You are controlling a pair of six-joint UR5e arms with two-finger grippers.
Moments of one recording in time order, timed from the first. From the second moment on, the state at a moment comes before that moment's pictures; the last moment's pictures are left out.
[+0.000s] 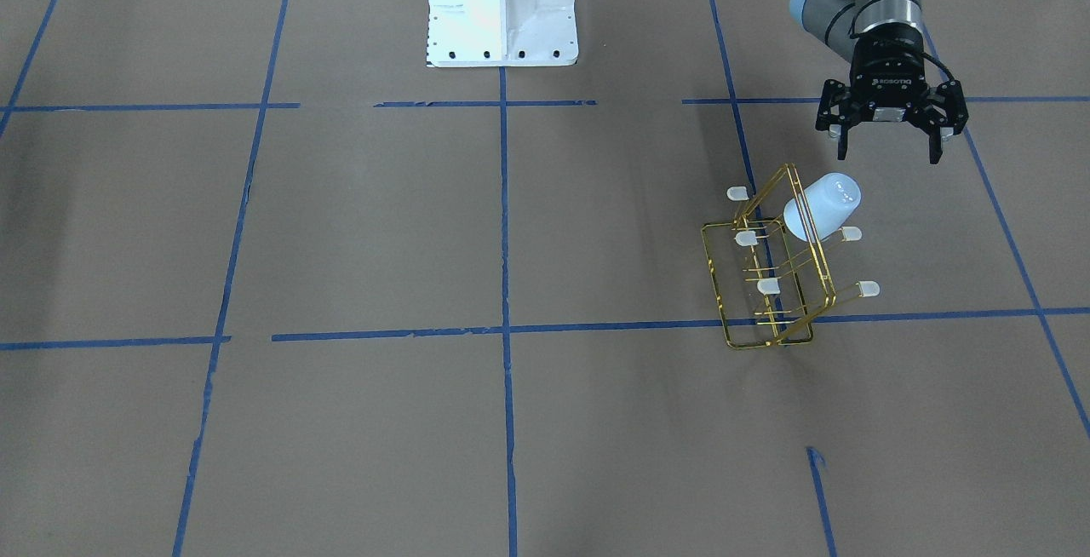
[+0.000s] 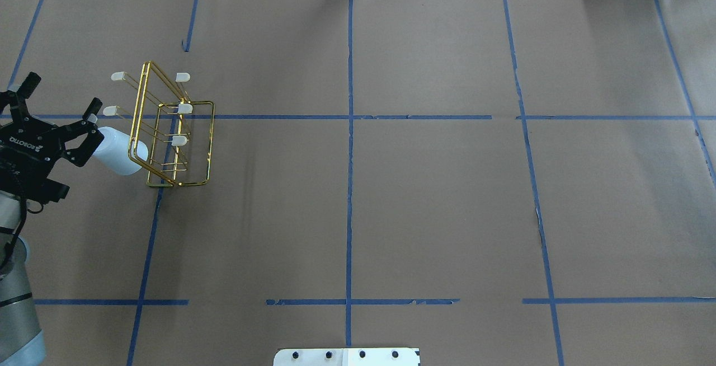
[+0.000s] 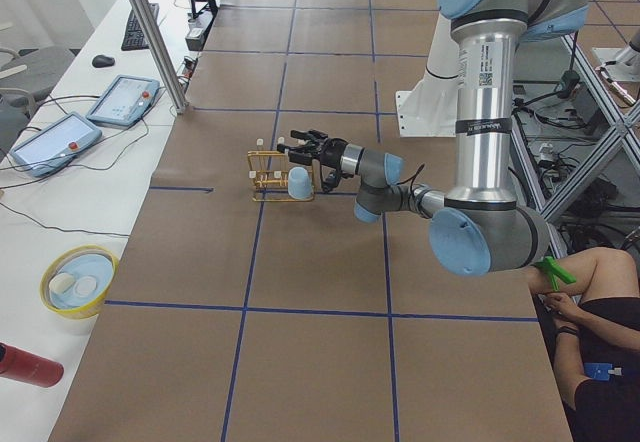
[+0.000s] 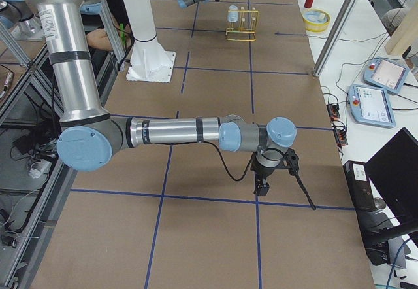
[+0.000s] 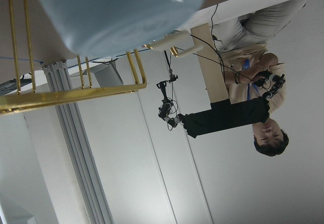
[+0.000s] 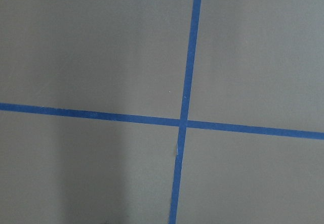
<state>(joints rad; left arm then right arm) -0.46 -1.50 -1.68 -3.50 -0.72 -3.17 1.49 -1.39 1.46 -1.67 2.30 -0.04</state>
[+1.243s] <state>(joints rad) -1.05 -1.36 -1.73 -3.17 -1.61 -2.03 1.49 -1.39 1.46 -1.67 2.30 -0.04</state>
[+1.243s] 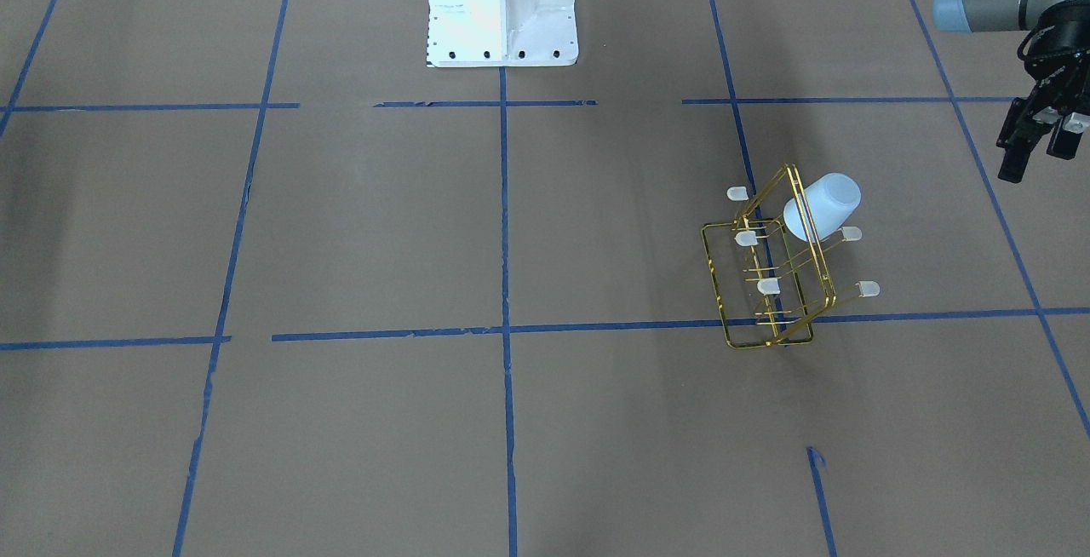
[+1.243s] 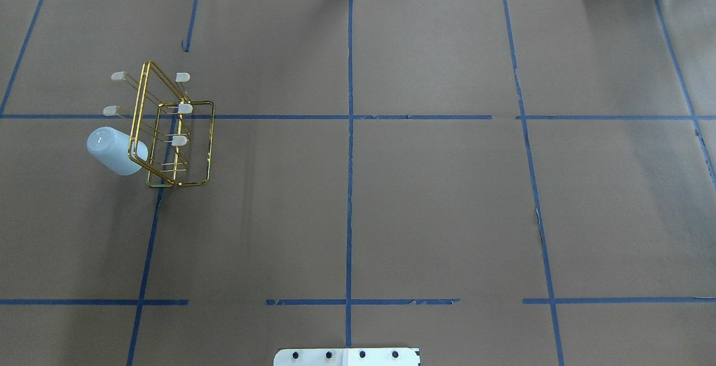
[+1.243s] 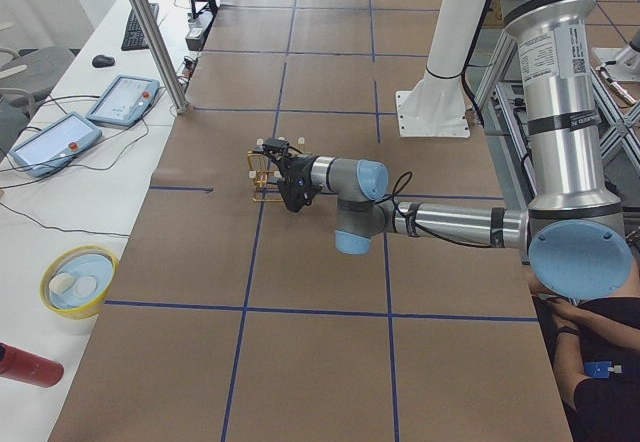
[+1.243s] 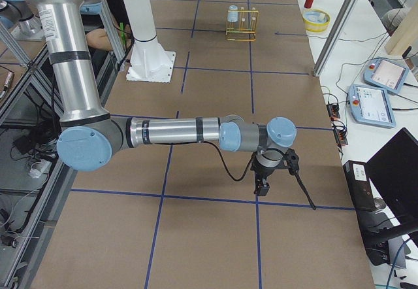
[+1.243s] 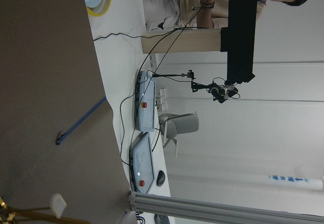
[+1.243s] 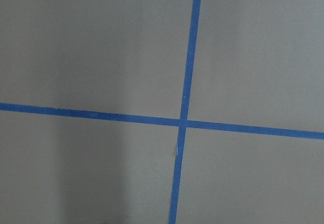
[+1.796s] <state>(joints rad) -1.25 -1.36 -1.73 -2.84 -1.89 -1.45 1.49 -1.39 1.46 -1.67 2.30 -0.04</state>
